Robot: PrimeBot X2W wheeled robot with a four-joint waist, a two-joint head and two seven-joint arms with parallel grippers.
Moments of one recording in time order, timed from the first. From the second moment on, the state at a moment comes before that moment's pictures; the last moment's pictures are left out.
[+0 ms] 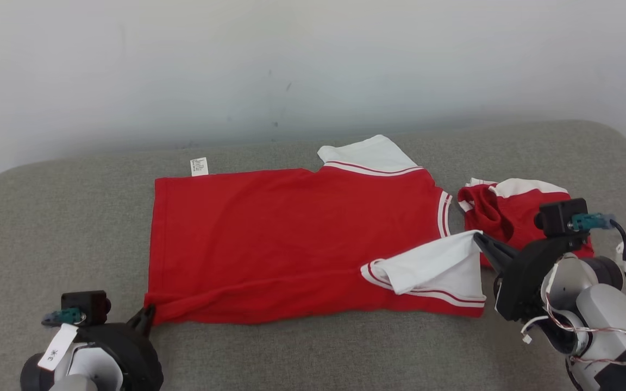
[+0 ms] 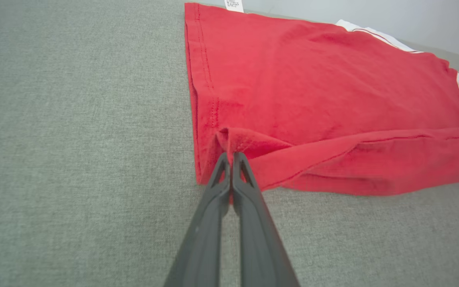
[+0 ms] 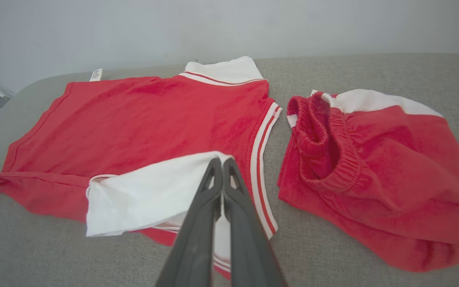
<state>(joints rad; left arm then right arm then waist) -0.36 0.24 -0.35 0.70 -0.48 -0.10 0.08 -0.40 -0.34 0.35 0.40 0.72 0.07 0.29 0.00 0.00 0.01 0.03</state>
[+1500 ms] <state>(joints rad) -0.59 0.20 -0.36 0.93 -0.47 -0.11 -0.01 -0.79 -0.19 0.46 0.93 0.56 0.11 0.06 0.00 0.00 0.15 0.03</state>
